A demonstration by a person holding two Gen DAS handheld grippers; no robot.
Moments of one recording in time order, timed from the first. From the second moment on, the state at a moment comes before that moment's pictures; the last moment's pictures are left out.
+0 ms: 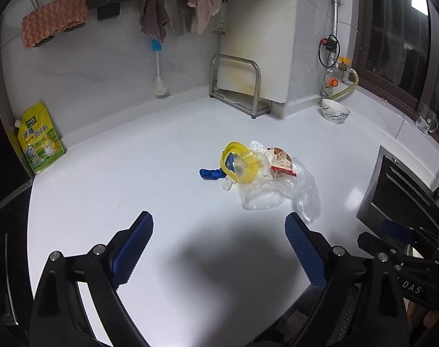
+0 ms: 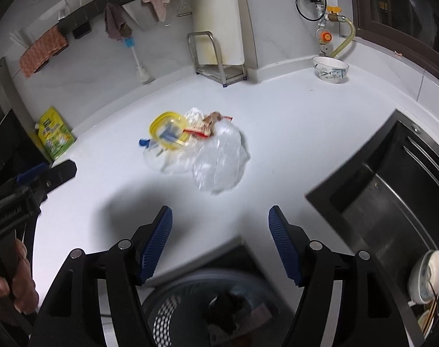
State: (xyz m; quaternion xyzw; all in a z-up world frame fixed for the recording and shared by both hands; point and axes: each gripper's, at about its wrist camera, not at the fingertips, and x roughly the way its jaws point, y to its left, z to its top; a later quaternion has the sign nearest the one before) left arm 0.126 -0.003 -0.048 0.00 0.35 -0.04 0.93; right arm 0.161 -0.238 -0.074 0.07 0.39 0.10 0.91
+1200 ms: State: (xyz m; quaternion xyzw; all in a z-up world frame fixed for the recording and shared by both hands) left arm 0.220 -0.024 -0.127 -0.01 0.39 -0.06 0.92; right arm 0.309 -0.222 -0.140 0.06 0.43 0.11 0.89
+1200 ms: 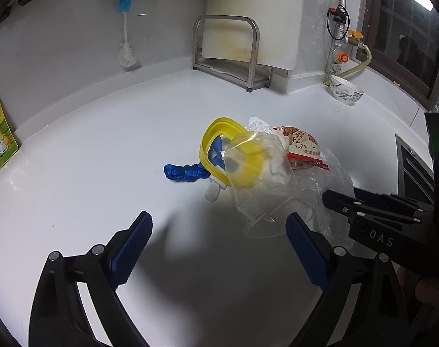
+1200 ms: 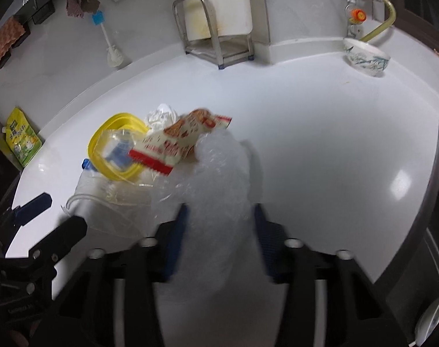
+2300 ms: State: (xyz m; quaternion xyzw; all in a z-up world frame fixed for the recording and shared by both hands) left arm 0.256 -0.040 -0.142 0.02 0.41 -0.02 0.91; right arm 0.252 -0.250 -0.130 0.12 0.41 0.09 0.90
